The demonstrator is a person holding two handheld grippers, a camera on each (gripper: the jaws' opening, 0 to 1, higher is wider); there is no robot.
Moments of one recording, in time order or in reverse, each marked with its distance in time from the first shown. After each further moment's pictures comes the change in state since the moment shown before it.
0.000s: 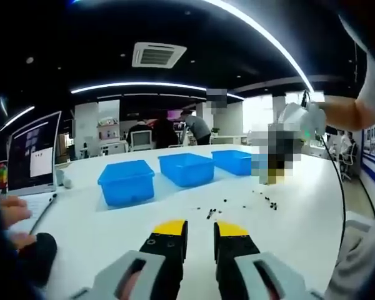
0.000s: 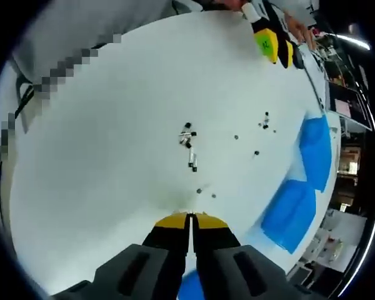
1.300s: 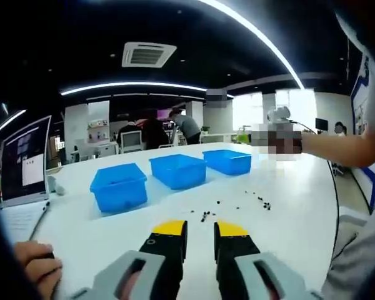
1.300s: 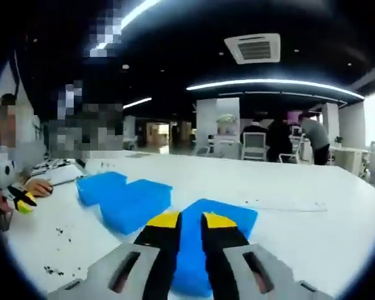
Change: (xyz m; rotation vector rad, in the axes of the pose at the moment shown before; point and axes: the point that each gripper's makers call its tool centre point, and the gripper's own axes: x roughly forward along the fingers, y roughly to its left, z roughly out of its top) left arm 0.001 -0.009 0.009 0.039 0.011 -0.081; right arm -0.075 -0.063 -0.185 1.610 -0.619 -1.043
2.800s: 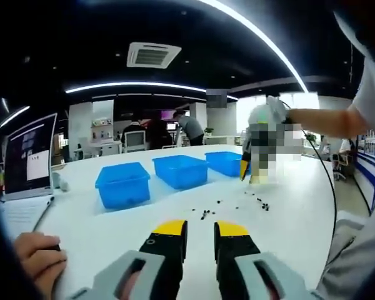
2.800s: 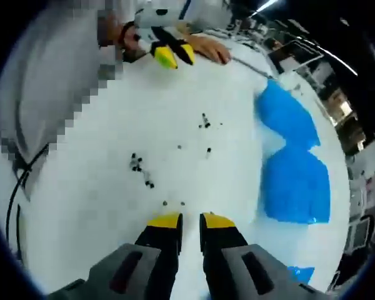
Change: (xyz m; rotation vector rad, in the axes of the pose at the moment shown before) left arm -0.012 0.004 -0.003 -0.031 -0.012 0.036; right arm -0.049 0.174 -0.099 -1.129 0.642 1.136
